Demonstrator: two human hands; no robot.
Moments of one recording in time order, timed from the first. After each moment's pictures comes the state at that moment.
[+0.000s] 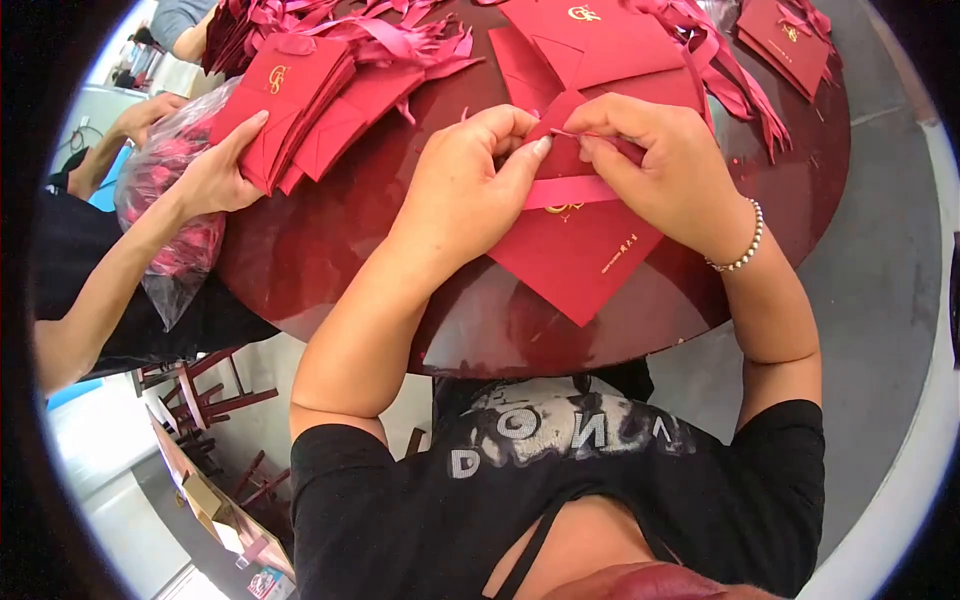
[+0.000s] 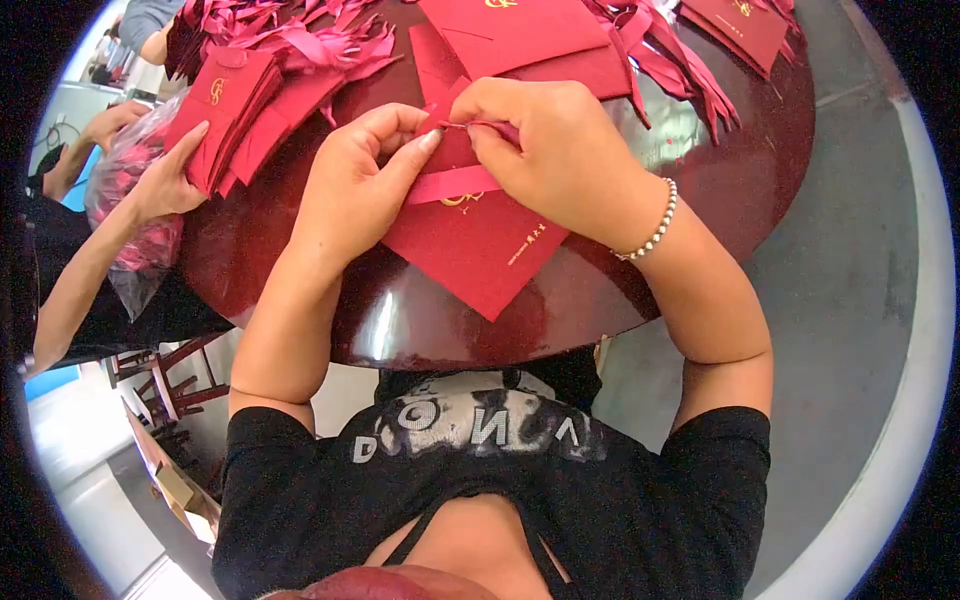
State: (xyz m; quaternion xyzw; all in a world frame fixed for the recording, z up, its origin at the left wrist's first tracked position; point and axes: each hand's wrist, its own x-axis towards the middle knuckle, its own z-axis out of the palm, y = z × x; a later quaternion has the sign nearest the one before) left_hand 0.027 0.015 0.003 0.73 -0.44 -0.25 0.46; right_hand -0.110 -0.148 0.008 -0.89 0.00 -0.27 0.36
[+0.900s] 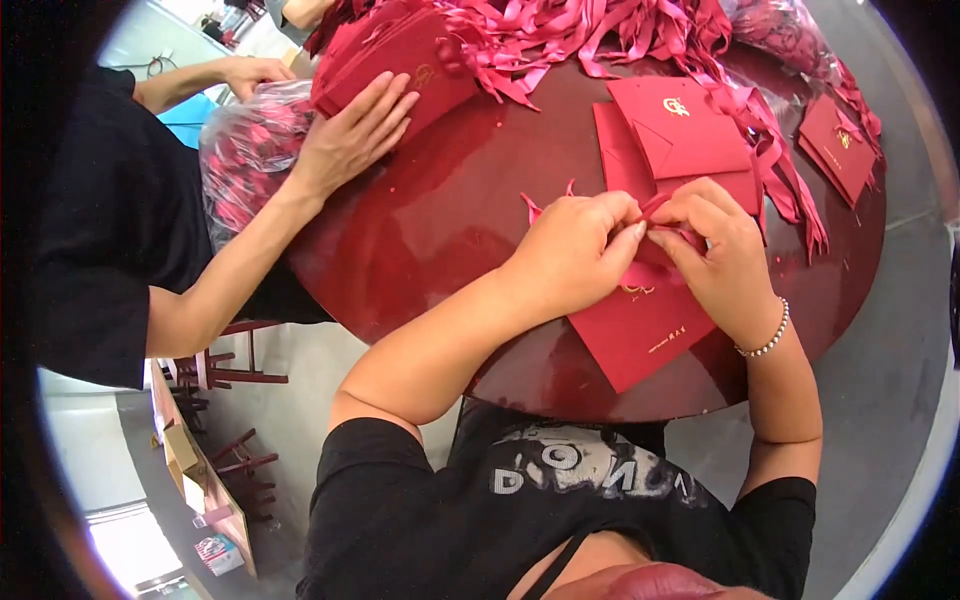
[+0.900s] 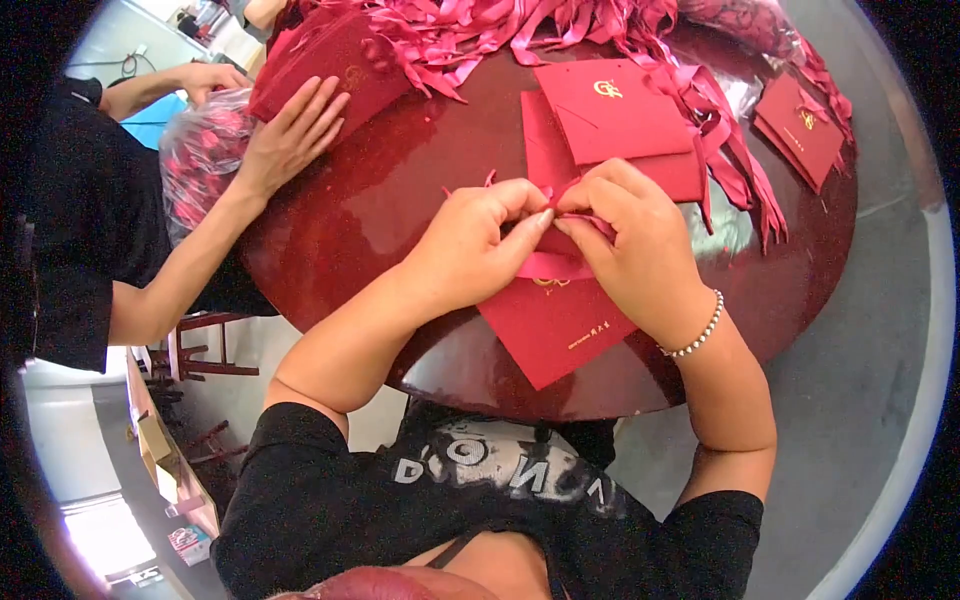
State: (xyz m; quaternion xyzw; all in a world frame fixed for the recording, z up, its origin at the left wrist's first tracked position) left_hand 0.023 0.012 0.007 0.72 -0.51 -0.16 0.44; right_hand -0.107 -0.143 0.020 -0.91 0.03 -0.26 0.33
